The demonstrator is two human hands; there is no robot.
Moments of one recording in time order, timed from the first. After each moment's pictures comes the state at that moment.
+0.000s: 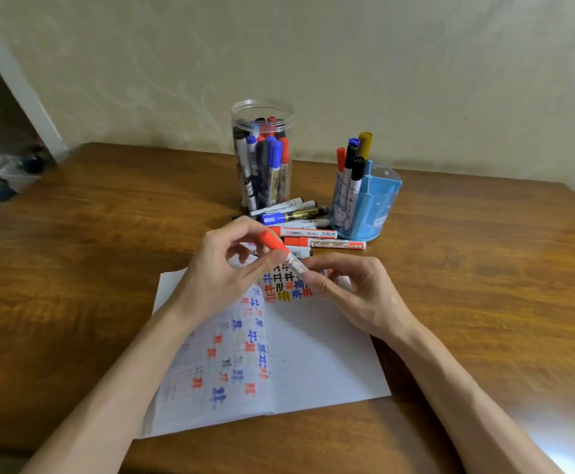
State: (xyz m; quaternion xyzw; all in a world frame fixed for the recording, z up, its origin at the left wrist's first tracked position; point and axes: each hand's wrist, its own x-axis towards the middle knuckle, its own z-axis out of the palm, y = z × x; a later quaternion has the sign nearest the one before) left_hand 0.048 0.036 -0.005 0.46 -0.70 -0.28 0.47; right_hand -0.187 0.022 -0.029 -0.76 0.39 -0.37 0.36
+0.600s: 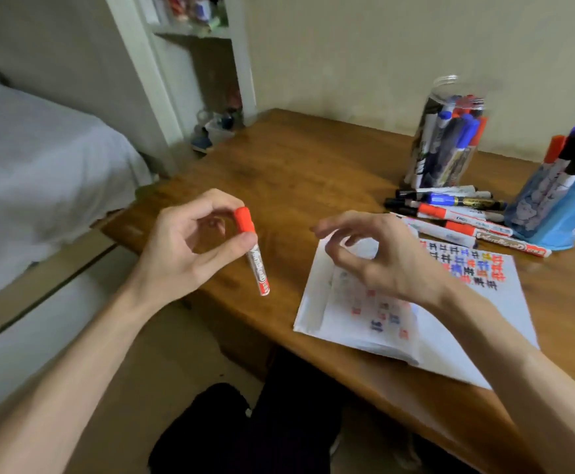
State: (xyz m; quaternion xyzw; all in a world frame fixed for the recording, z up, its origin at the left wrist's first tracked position) left_hand 0.209 0.212 0.030 0.55 -0.66 -0.13 0.49; right_hand -0.035 0.056 0.012 -0.89 0.19 -0.25 0.33
